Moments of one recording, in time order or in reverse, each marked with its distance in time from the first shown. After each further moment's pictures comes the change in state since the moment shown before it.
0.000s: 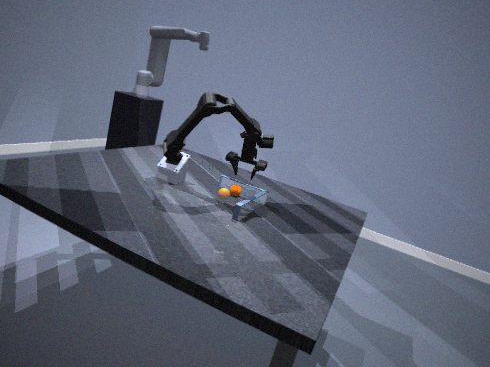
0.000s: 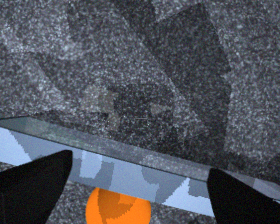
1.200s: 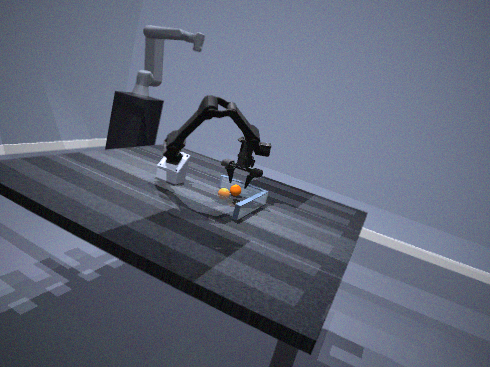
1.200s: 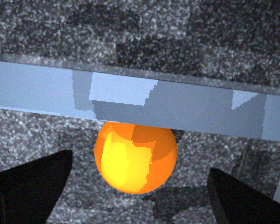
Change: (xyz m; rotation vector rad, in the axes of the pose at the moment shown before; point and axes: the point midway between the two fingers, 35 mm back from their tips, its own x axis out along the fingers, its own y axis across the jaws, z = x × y) arm 0.020 0.005 -0.050 0.154 0.225 -0.009
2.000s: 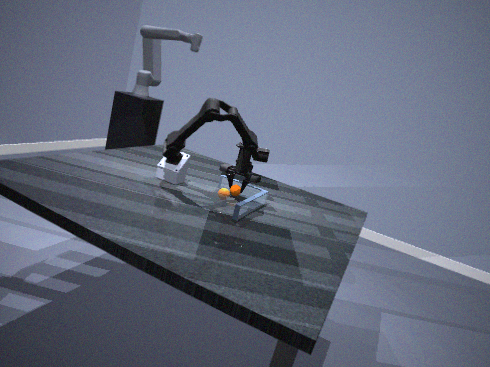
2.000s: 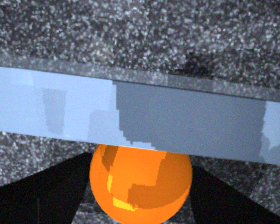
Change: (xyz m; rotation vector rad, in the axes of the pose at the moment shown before) arm 0.026 0.003 -0.001 -0.004 0.007 0.007
